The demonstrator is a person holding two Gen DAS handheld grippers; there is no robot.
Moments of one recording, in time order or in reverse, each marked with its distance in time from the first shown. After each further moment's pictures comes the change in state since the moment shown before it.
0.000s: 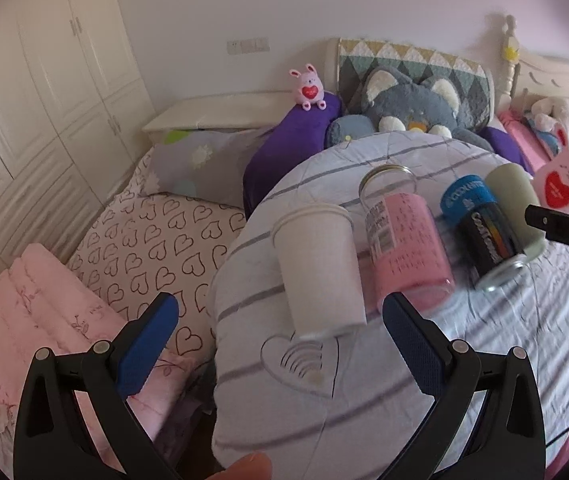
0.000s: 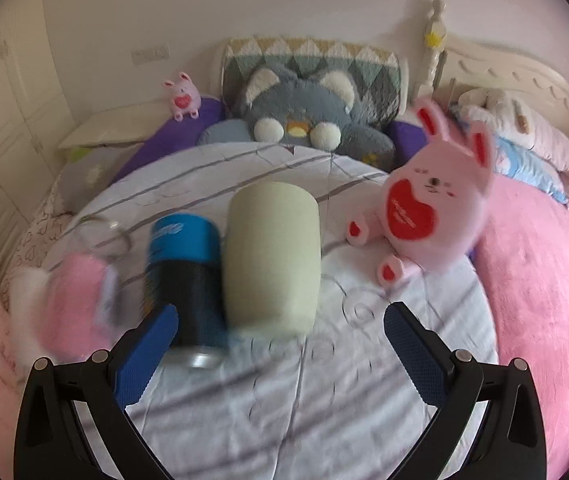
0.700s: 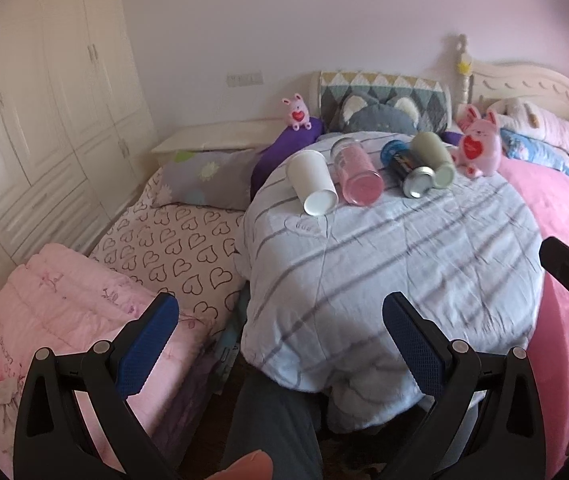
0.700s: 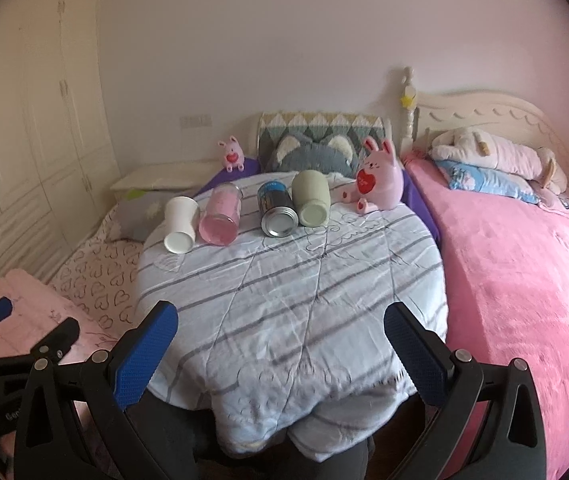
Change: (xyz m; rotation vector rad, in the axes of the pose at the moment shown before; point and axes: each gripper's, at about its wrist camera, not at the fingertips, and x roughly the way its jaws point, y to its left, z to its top) left arm -0.169 0.035 -0.147 0.039 -0.130 -0.035; right arm -0.230 0.034 -0.212 -0.002 -0.296 0.047
